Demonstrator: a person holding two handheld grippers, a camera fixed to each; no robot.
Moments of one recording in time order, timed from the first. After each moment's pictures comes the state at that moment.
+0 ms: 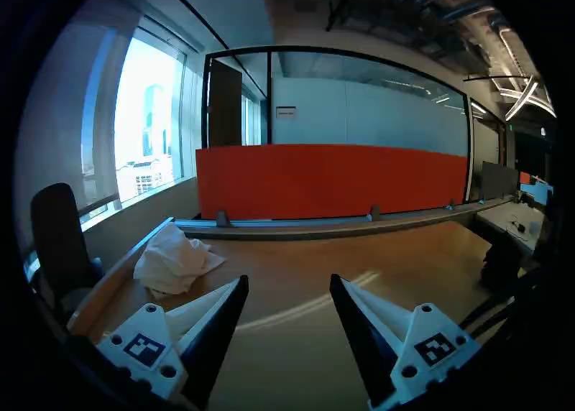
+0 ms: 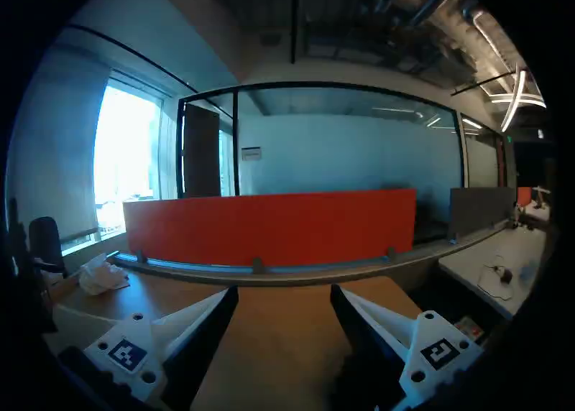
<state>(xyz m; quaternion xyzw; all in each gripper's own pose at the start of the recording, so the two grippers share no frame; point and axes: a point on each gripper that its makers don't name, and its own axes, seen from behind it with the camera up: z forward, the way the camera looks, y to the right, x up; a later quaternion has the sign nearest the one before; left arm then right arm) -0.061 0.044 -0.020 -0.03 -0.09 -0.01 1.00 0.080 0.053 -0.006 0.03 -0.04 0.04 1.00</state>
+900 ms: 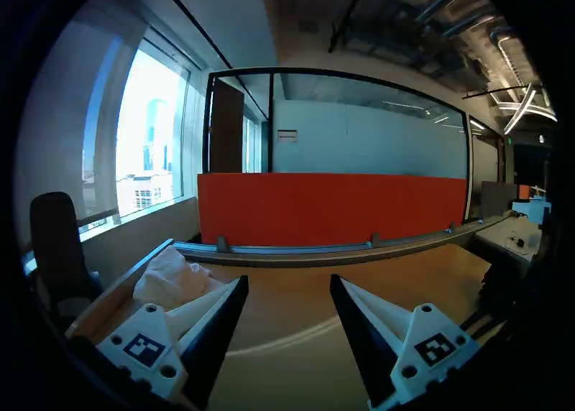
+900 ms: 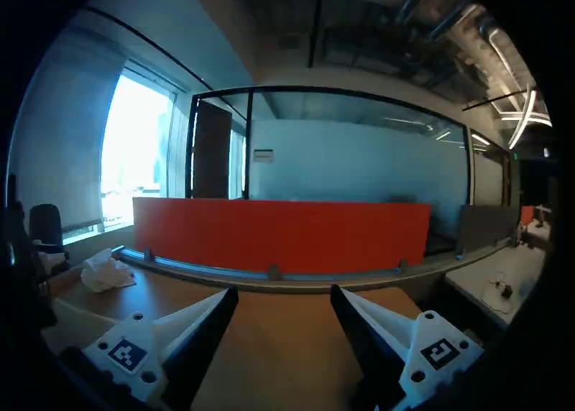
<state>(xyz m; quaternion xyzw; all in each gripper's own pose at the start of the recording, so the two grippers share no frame) -0.023 0.039 -0.006 -0.03 -0.04 -0.03 1.00 0.098 -0.014 0.005 0.03 -0.03 0.01 1.00</state>
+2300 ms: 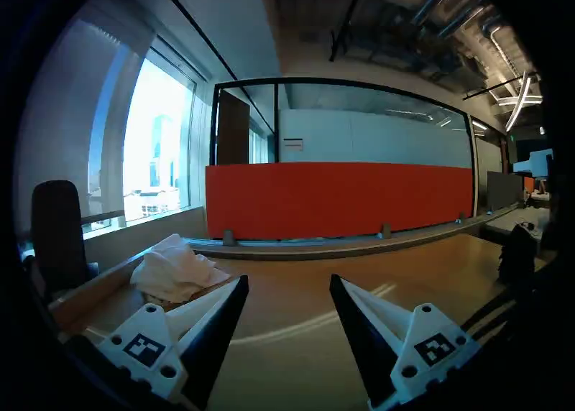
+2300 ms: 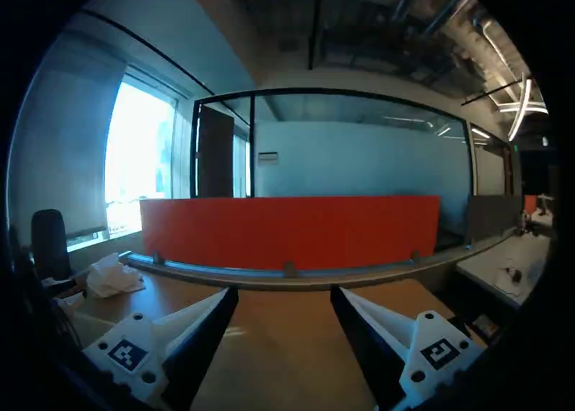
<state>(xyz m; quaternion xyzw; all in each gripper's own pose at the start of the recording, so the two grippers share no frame) -0.118 0.030 -0.003 -0.01 0.01 -0.01 1.00 0.066 -0.061 0.004 0.04 -0.02 0.03 1.00</state>
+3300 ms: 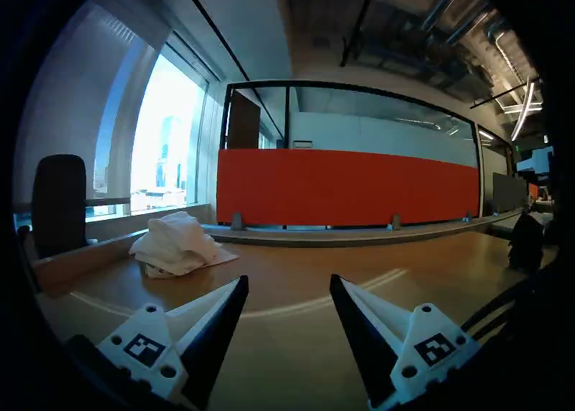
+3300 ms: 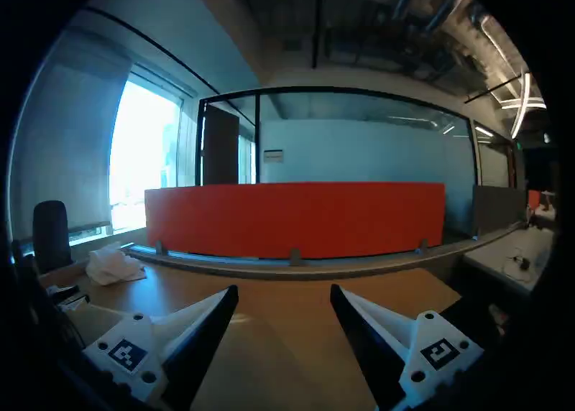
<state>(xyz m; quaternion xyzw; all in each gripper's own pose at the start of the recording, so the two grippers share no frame) -0.199 0.012 0.000 0.01 0.02 -0.04 1.00 0.007 -0.070 0.010 0.05 -0.01 0.03 1.00</state>
